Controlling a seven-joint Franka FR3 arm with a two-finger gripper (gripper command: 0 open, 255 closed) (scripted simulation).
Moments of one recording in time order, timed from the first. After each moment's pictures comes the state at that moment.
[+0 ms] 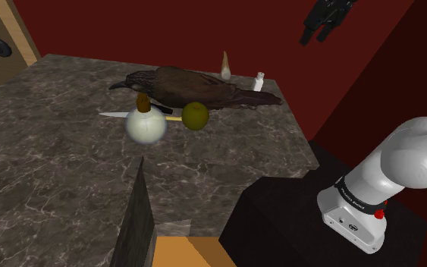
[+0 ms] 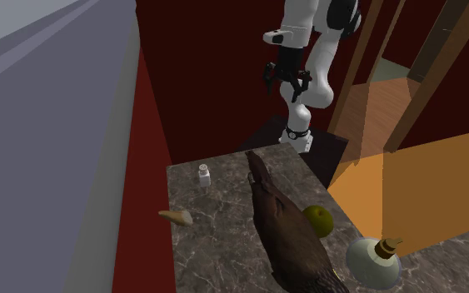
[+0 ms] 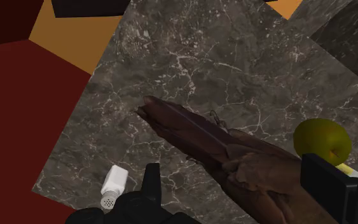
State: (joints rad) arm 0.02 -0.75 0.04 -2.30 0.02 1.70 0.08
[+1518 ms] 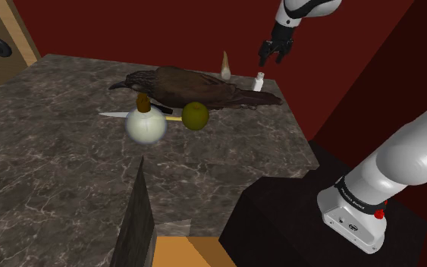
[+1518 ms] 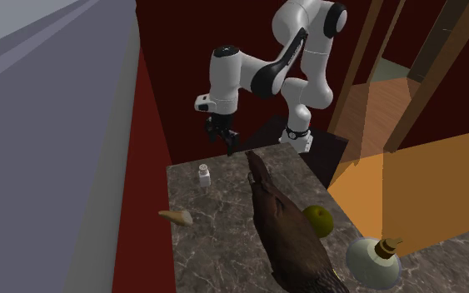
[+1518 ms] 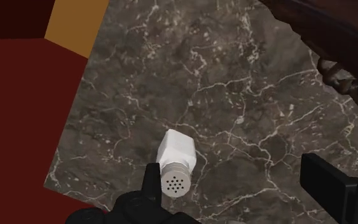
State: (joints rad) arm -0.08 -0.09 -0.08 -2.13 -0.05 2.12 0.01
